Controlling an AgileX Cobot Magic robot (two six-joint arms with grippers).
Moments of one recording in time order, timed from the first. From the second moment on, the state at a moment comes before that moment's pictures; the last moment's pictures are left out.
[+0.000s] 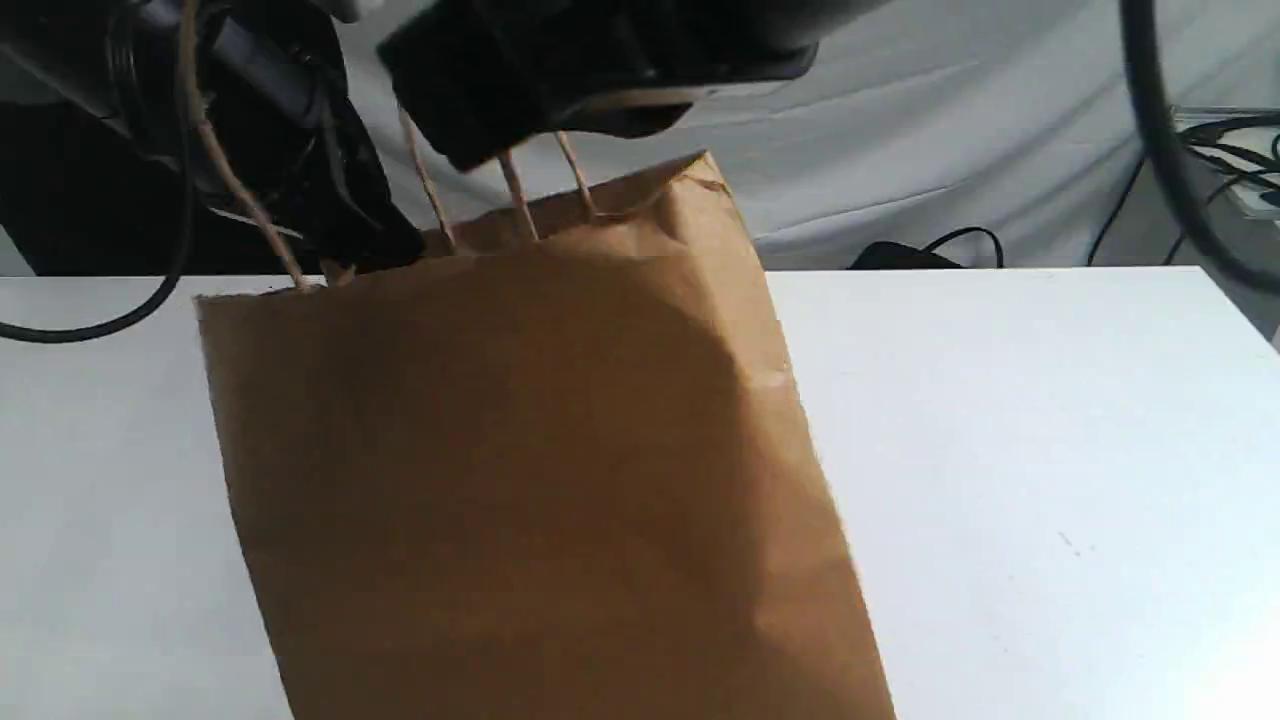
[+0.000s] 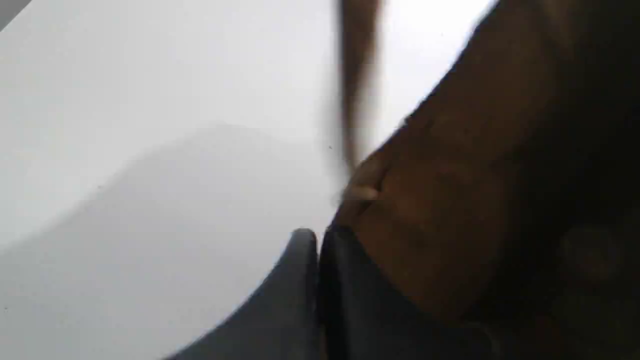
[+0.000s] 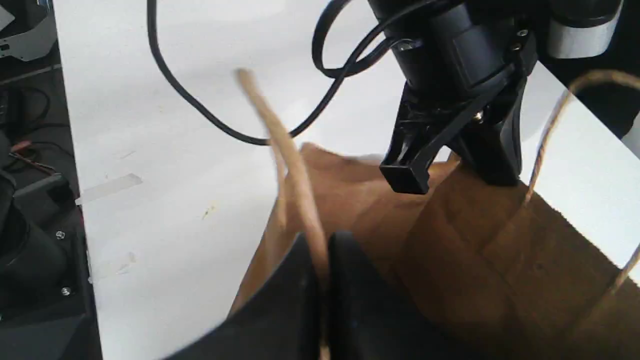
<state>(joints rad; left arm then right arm) -0.23 1.74 -1.60 -0.46 1.10 0.82 0.78 1.42 -1.61 0.37 0.94 -0.42</state>
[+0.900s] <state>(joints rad) -0.23 1.74 -1.73 -0.50 1.08 0.82 0.78 1.42 -1.61 0.13 0.75 -0.42</state>
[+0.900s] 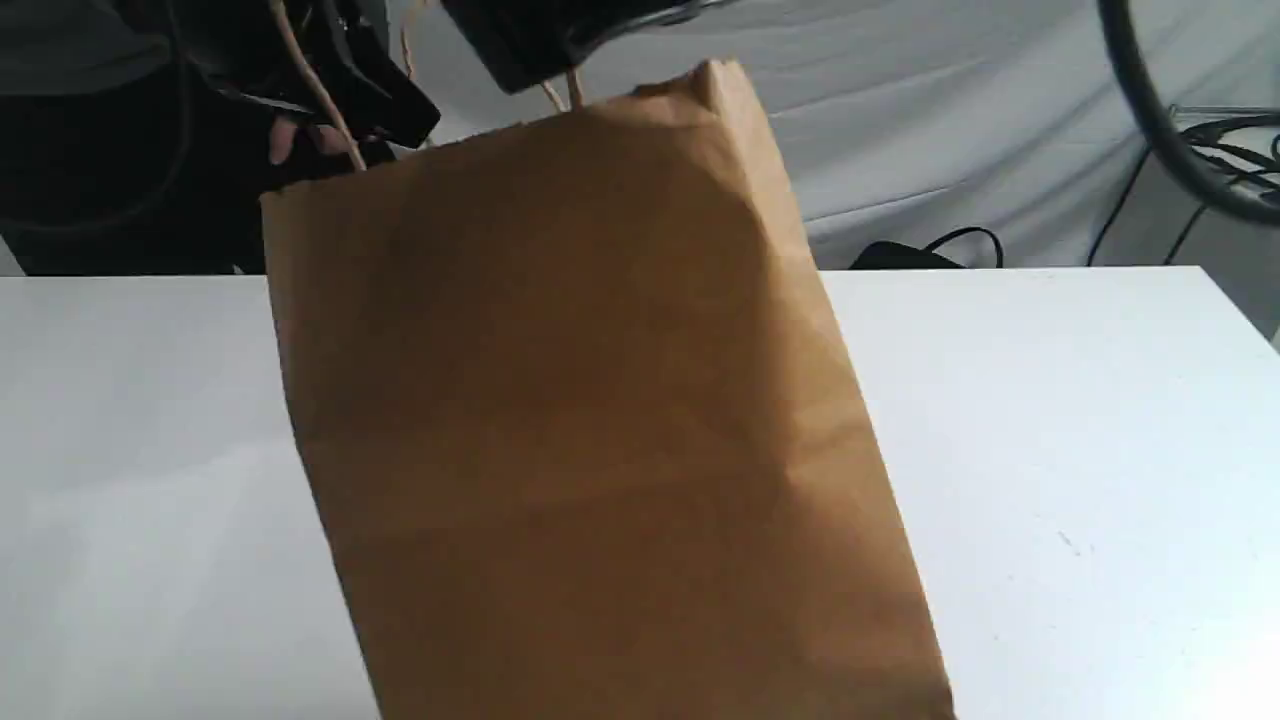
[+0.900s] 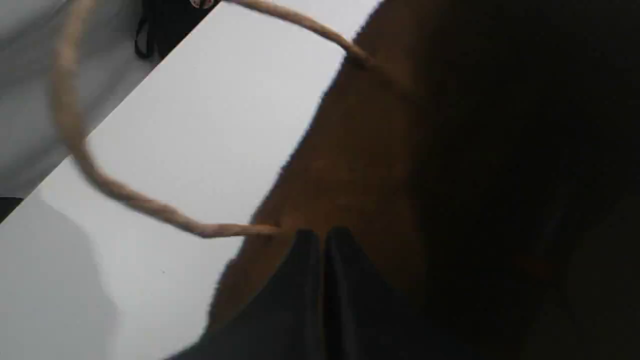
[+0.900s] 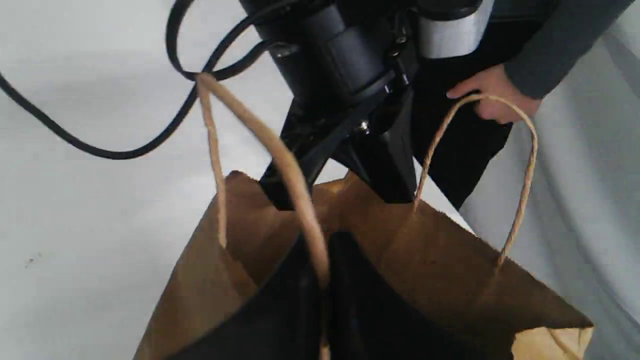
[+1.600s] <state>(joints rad) -0.23 1.74 -1.73 -0.50 1.07 0.82 0.78 1.26 -0.86 0.19 0.00 -0.42</state>
